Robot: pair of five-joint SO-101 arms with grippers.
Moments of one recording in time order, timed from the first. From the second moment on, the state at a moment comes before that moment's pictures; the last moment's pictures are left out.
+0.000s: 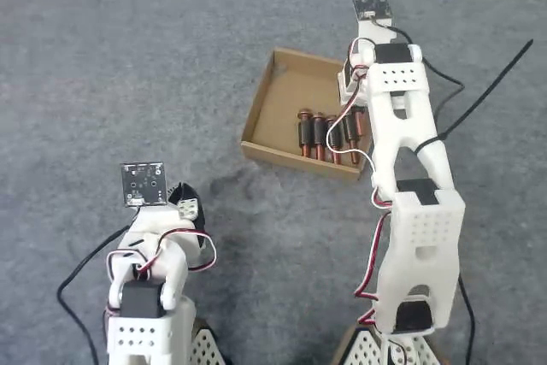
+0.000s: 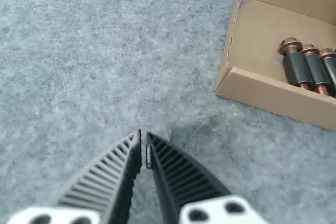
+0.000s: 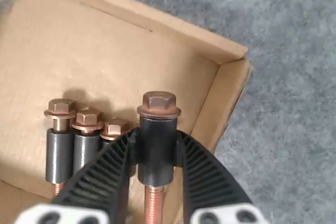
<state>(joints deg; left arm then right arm) -4.4 -103.3 97.5 58.0 11.4 -9.1 36.1 -31.3 73.6 0.7</state>
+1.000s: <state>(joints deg) -4.4 -103.3 97.5 58.0 11.4 -10.2 9.1 -31.9 100.2 -8.1</state>
